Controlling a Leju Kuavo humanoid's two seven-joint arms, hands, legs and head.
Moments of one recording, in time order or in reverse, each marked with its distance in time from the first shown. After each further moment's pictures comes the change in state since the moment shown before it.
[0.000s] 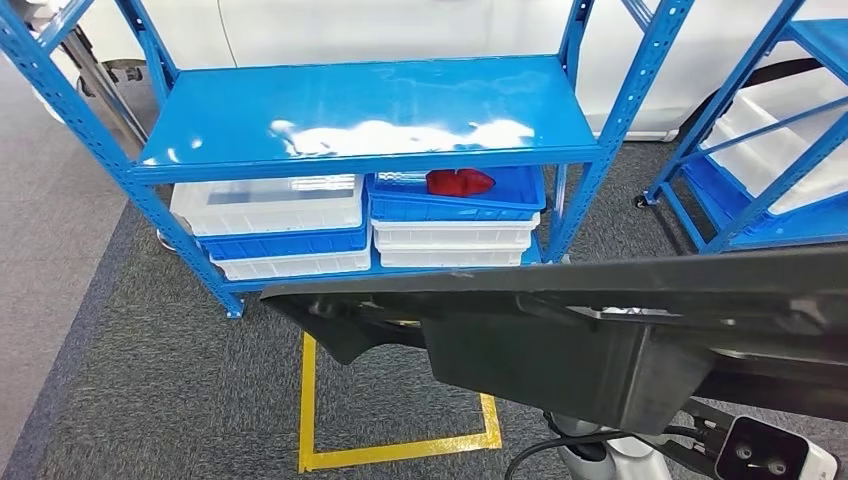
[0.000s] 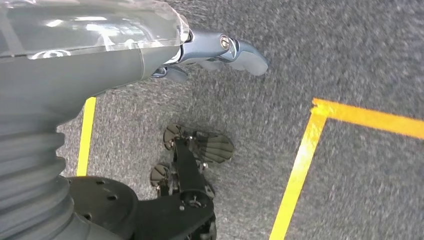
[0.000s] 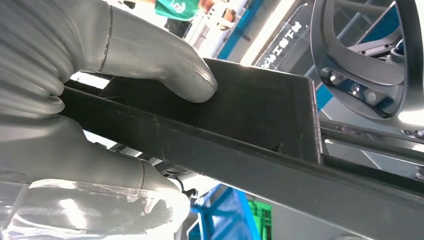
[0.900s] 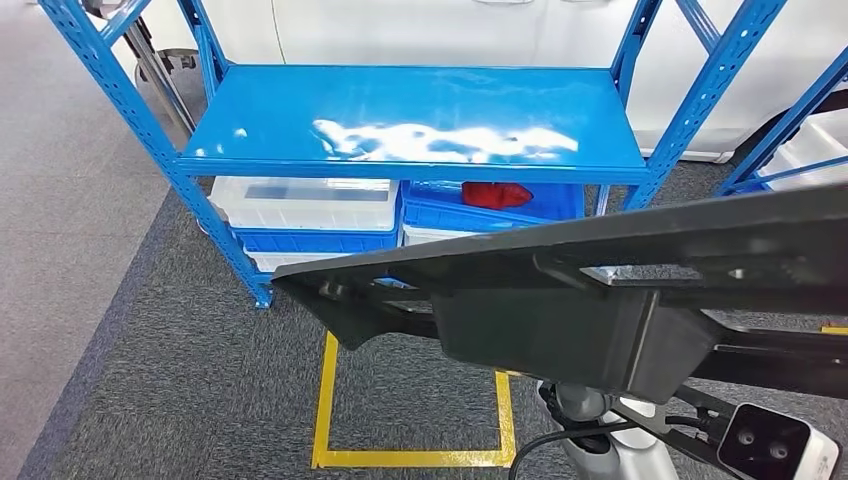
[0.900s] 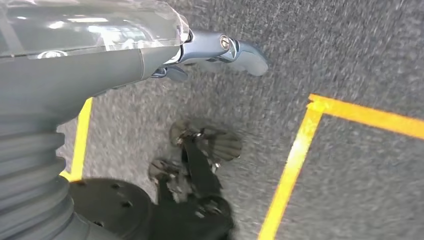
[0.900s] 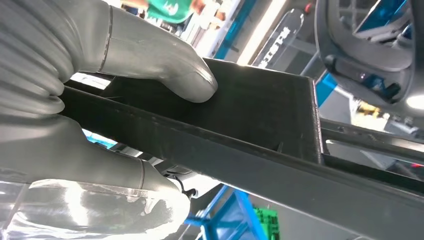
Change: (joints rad) left arm -0.005 0.010 -0.044 0.000 -0.010 -0.021 -0.002; right arm -0.022 -0.024 0.001 0.014 -0.025 -0.039 0.000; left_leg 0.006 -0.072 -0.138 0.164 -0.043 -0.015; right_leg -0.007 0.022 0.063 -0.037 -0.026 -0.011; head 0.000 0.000
